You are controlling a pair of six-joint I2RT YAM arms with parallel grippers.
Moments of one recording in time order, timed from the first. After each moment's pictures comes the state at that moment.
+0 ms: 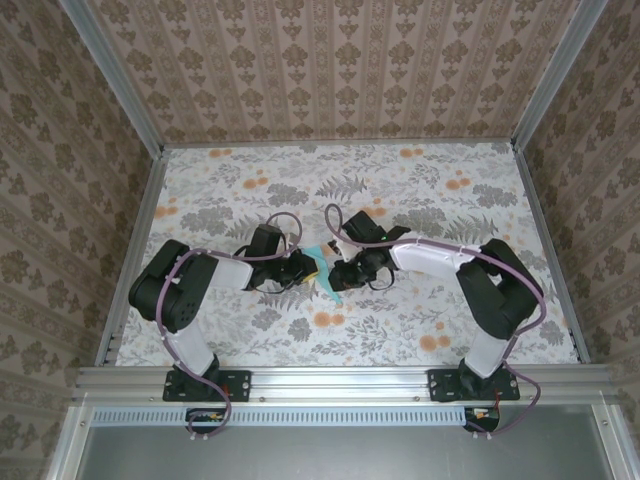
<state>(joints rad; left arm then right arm) -0.52 1.75 0.63 0.30 0.63 -0.97 0.66 1.75 1.07 -0.48 -0.49 0.37</state>
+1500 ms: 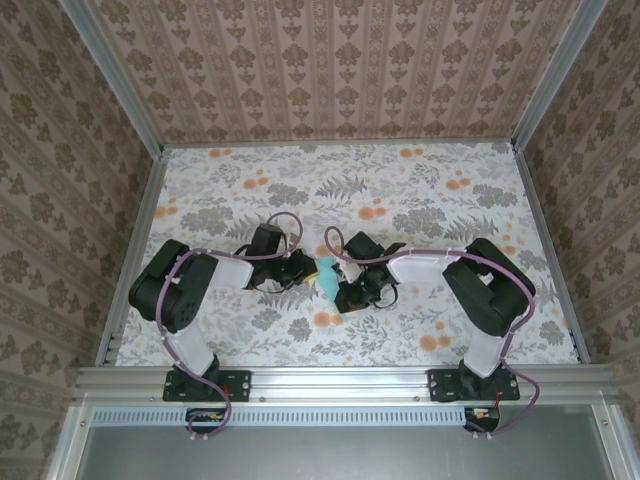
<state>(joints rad) -0.52 1.75 0.64 0.26 0.61 -0.96 0.70 1.78 0.92 -0.43 -0.53 0.38</state>
